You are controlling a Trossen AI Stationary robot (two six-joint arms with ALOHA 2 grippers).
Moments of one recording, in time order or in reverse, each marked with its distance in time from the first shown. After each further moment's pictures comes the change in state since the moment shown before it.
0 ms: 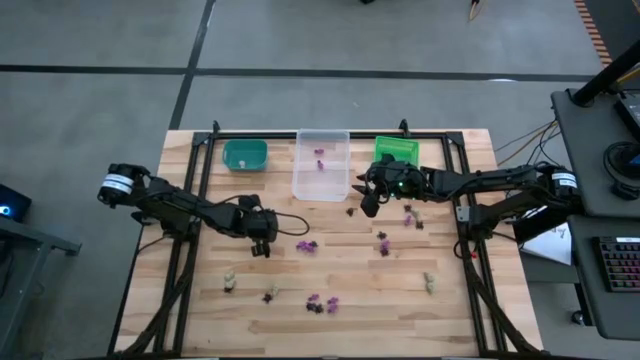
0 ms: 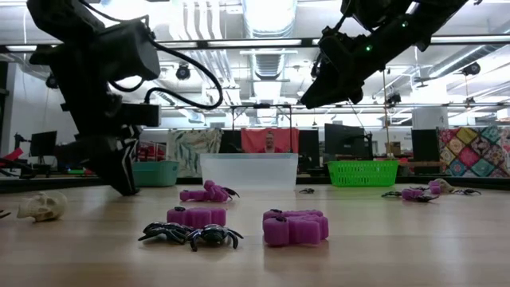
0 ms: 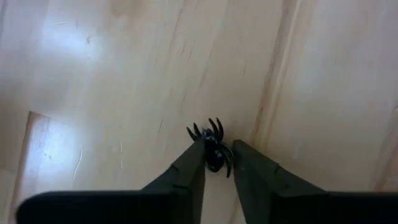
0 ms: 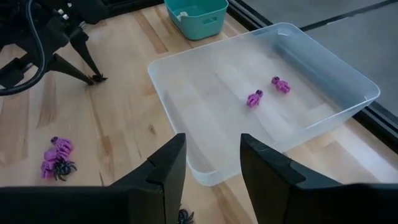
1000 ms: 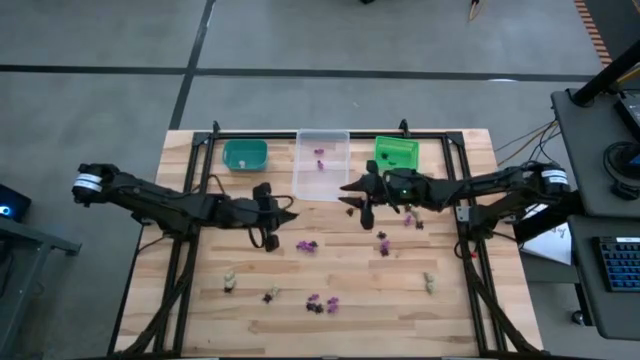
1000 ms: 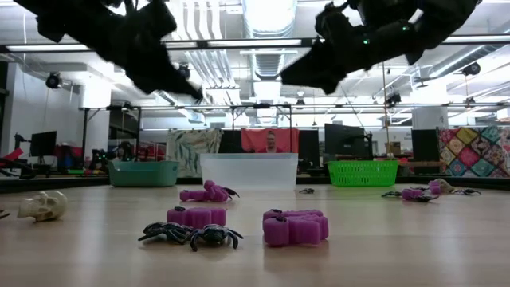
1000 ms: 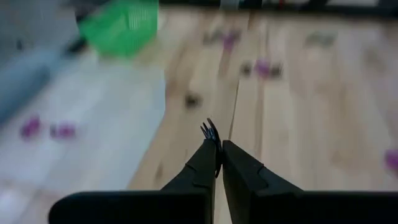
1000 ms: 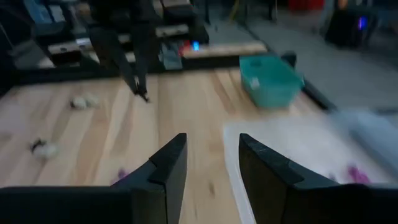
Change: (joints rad) left arm 0.001 -0.311 -0.032 0.571 0.064 0.170; right arm 0.060 0.103 -0.078 0.503 -0.185 -0.187
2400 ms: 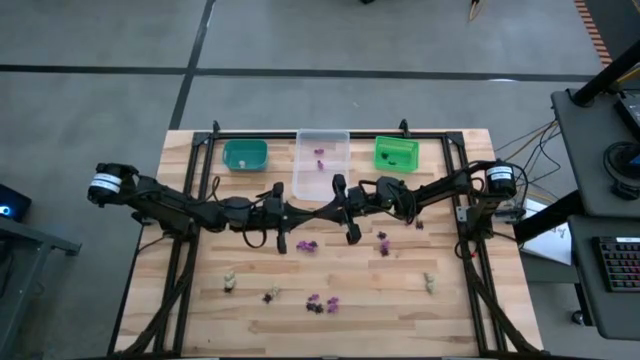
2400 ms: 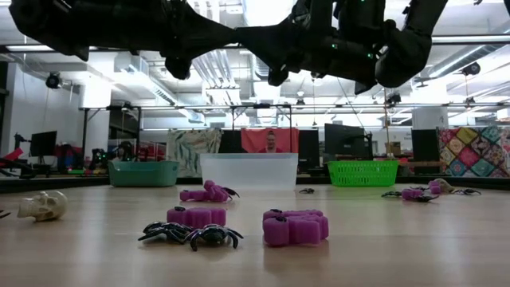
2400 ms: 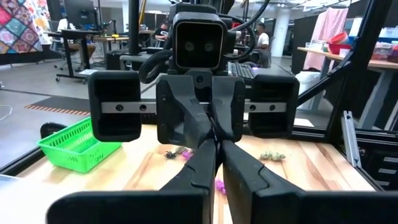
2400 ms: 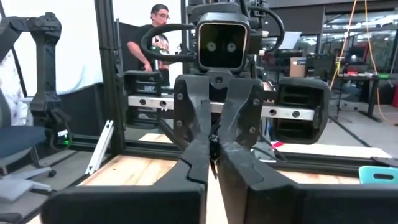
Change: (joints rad) left arm -0.001 0.193 -0.070 0.734 0.074 0.060; right arm 0.029 0.394 0.109 0.674 -0.339 0.070
